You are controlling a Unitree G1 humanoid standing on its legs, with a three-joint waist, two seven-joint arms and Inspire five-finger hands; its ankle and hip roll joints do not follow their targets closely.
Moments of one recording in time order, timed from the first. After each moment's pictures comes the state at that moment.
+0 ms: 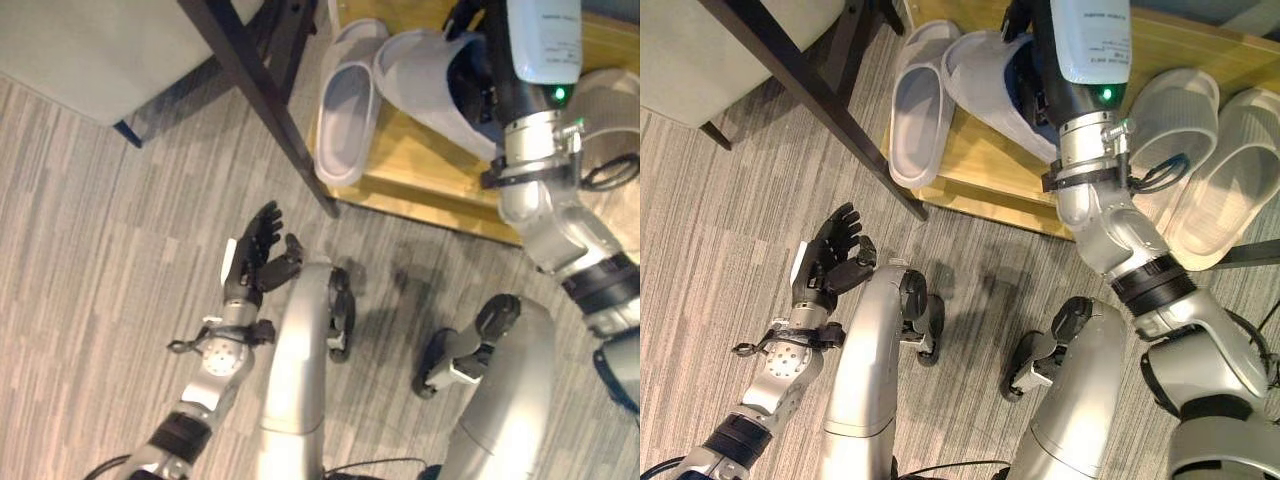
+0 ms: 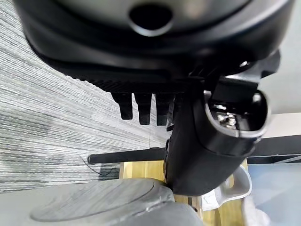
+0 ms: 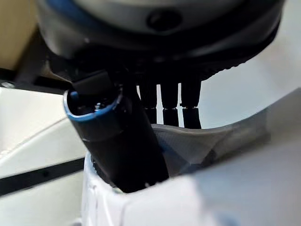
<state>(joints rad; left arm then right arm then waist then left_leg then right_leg) -0.22 0.50 -0.38 0.23 -0.47 -0.34 0.32 -1.06 -0.74 0.58 0.40 -0.43 0.08 -0.66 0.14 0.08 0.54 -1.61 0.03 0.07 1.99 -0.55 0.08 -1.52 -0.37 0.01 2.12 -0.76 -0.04</state>
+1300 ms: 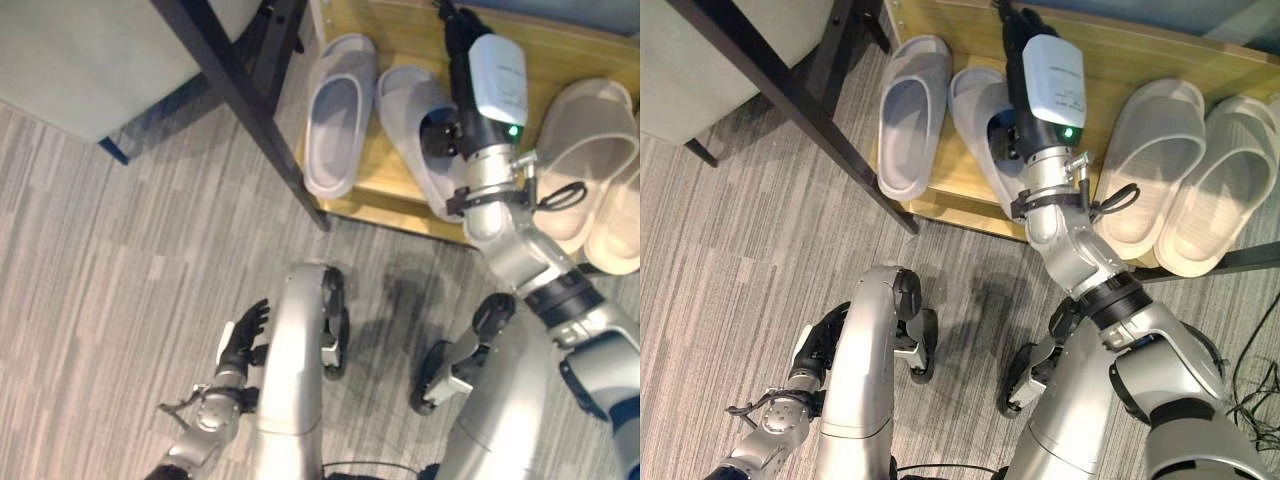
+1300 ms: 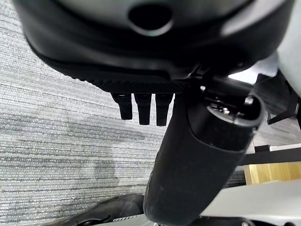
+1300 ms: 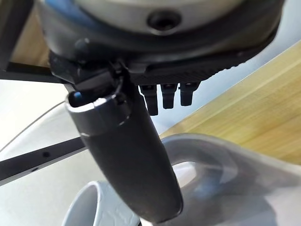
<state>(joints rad) -0.02 0.53 -0.46 0.39 -0.46 -0.21 0.33 -0.96 -0.65 0.57 0.30 -0.33 0.09 -0.57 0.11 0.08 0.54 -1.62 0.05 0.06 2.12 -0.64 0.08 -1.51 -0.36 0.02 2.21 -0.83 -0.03</state>
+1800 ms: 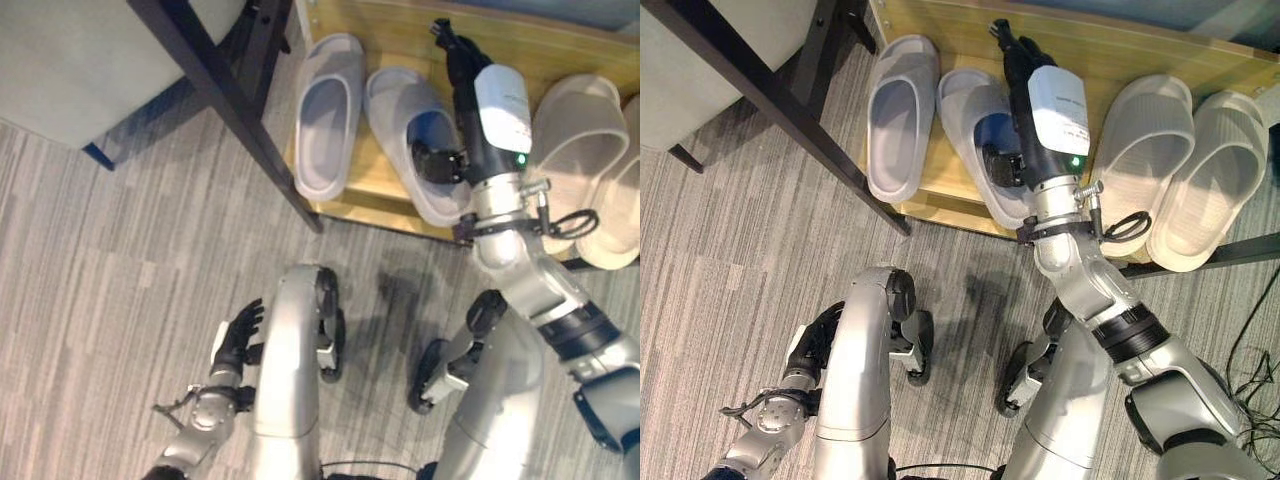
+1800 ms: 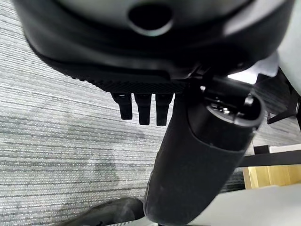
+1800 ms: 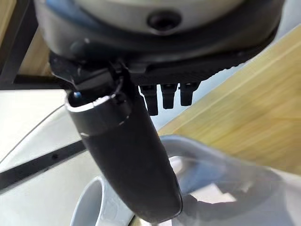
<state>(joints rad) 0.00 0.53 -0.42 0.38 -0.46 -0.19 0.32 -0.72 -0.69 0.44 0.09 -0.33 0.06 -0.54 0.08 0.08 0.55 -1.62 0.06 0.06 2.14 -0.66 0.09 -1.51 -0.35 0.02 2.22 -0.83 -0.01</state>
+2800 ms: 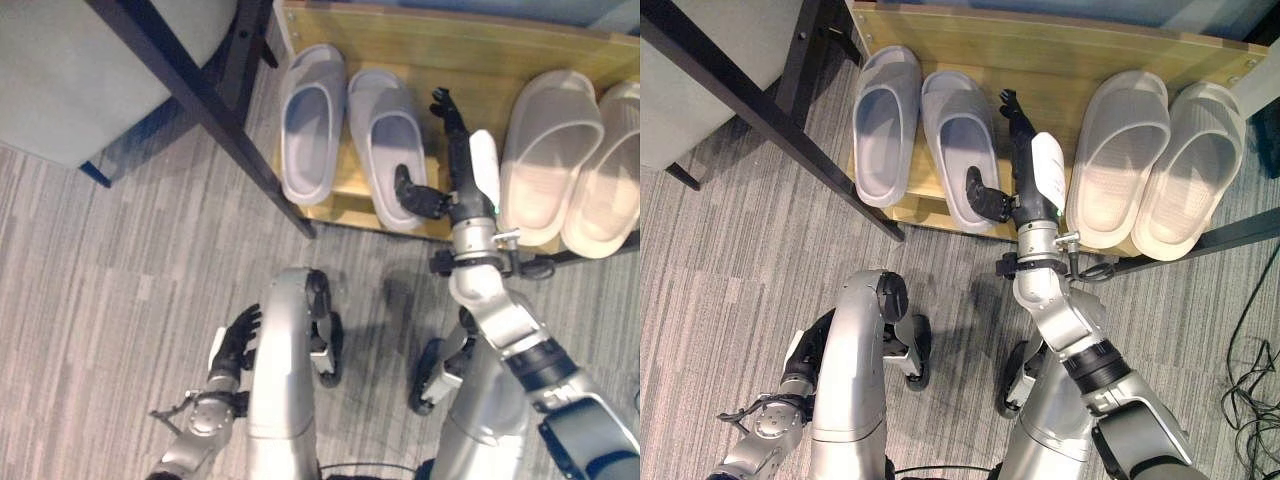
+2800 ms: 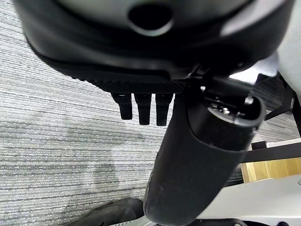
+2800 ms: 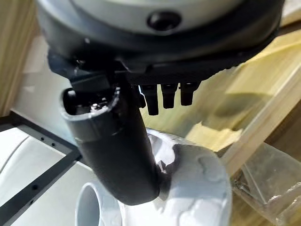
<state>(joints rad) 0.02 0.53 -0.41 0.38 -0.46 -0.19 0.32 -0.67 -0.47 0.39 0.18 -0.15 0.03 -0.56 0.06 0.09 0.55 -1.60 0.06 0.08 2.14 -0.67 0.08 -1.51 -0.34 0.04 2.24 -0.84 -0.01</state>
